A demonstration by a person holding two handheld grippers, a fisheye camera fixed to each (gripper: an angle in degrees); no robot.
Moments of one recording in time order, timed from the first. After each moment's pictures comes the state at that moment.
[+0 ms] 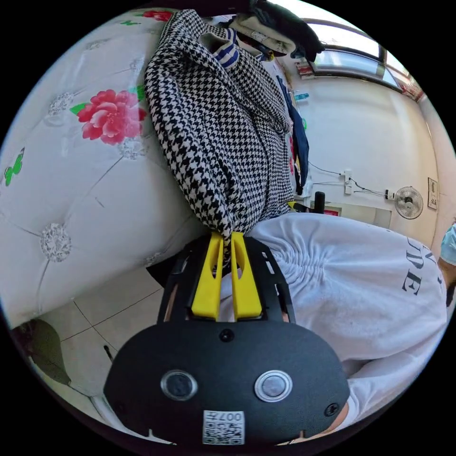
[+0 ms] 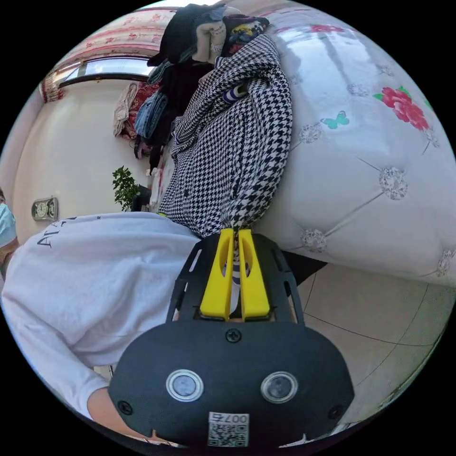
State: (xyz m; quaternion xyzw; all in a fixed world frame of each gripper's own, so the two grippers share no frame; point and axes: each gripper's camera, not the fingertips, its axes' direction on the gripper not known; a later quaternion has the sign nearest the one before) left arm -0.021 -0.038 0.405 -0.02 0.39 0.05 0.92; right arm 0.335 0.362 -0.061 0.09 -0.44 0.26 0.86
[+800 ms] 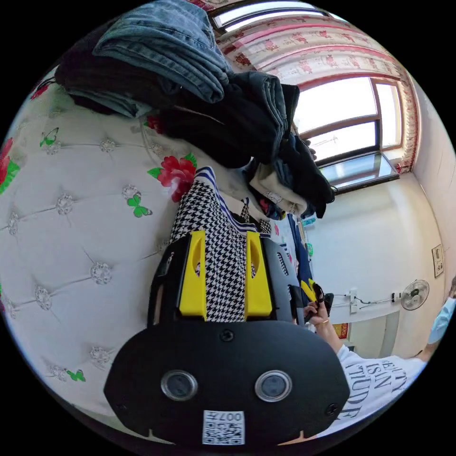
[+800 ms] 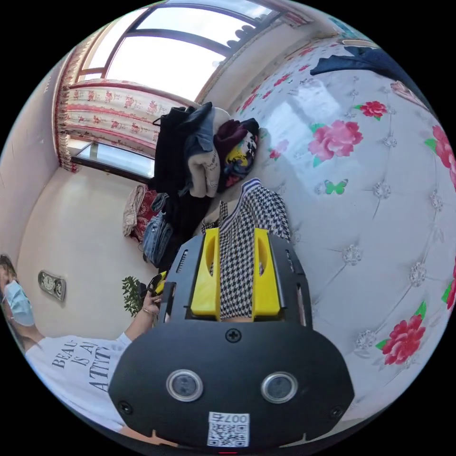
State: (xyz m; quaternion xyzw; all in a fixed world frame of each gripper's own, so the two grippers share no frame) left arm -0.100 -0.286 0.319 0.27 0.28 -0.14 0.91; right arm 0.572 0.247 -0.096 0.29 -0.34 0.42 0.79
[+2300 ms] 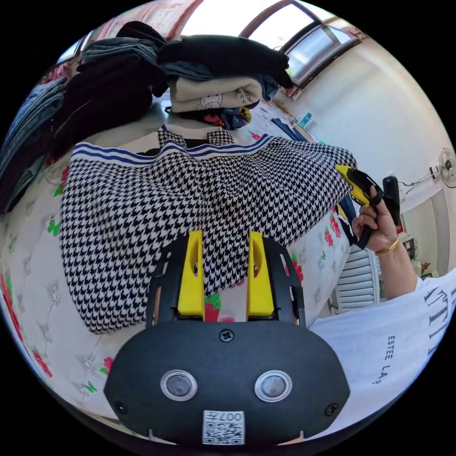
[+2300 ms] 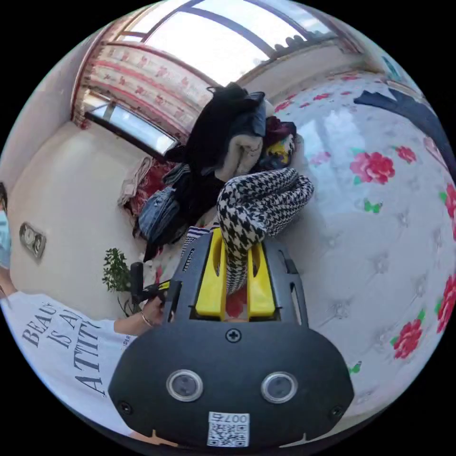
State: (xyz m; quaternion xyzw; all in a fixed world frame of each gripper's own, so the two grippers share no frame) left arm 0.139 -0.323 0.406 0.18 0.14 0.10 0.97; right arm 0.489 0.246 -0.179 0.30 -0.25 0.27 0.88
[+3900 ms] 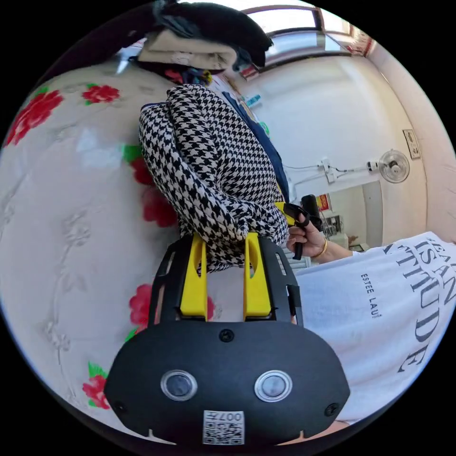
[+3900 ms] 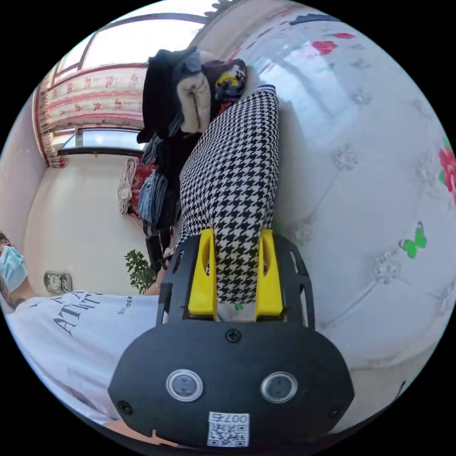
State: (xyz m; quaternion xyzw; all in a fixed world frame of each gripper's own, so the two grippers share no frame) left arm 0.207 -0.397 0.599 0.03 0.36 0.22 0.91; right arm 0.418 0.317 -0.063 0.23 -0.39 0.46 0.76
